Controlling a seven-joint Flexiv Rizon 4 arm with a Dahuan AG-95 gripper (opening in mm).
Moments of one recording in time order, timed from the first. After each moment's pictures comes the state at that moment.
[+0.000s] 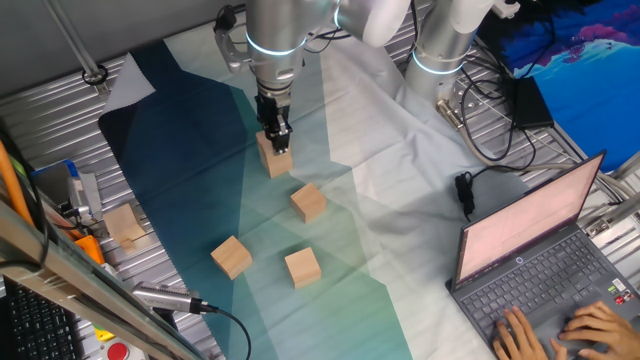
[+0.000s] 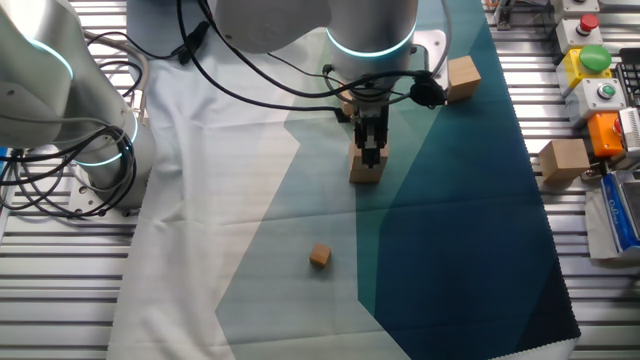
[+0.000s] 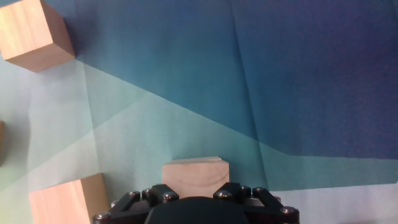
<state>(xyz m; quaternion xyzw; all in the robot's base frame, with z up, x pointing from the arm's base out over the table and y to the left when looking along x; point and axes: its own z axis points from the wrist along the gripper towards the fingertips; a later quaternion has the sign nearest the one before) 0.449 0.007 0.101 0.02 1.00 0.01 0.06</state>
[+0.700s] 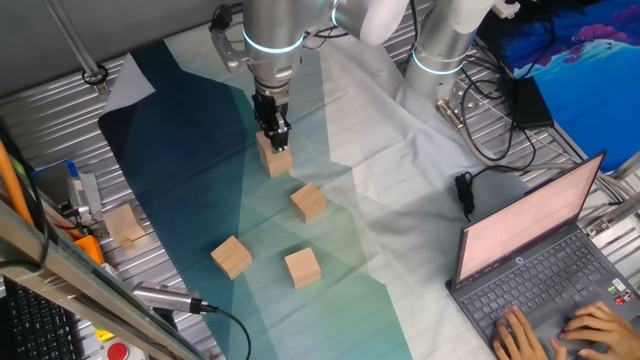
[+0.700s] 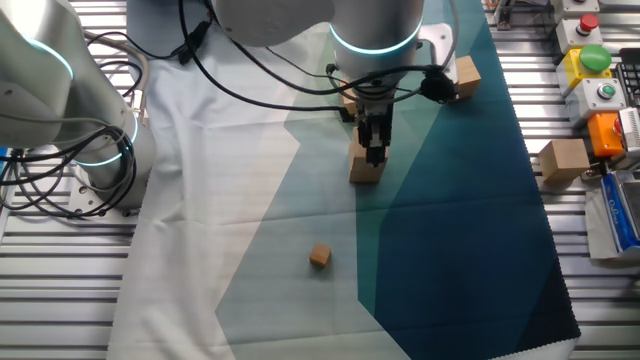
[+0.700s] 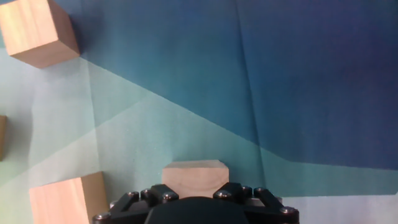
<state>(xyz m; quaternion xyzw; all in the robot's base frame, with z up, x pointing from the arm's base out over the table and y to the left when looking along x) 0.451 0.002 0.118 -0.01 1.00 0.01 0.05</state>
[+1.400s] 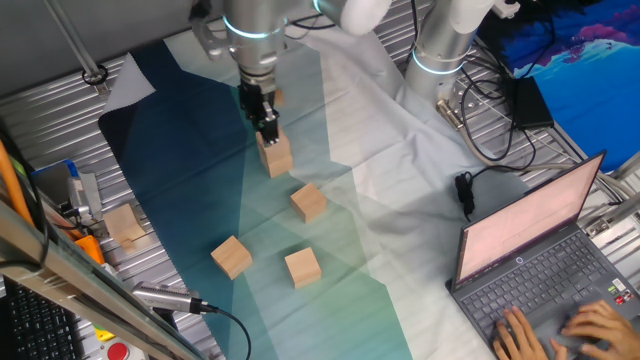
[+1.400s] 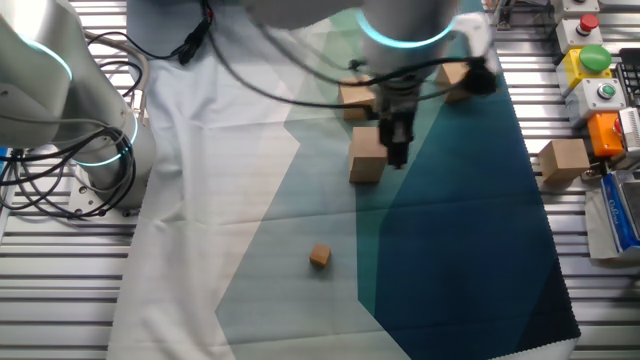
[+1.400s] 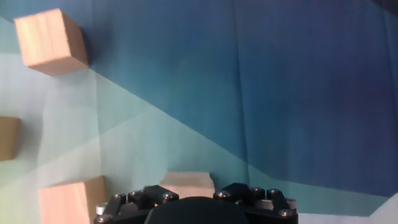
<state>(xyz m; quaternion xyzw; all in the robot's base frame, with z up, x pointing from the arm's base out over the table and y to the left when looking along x) 0.486 -0.005 0.156 -0.03 1.00 0.01 0.03</state>
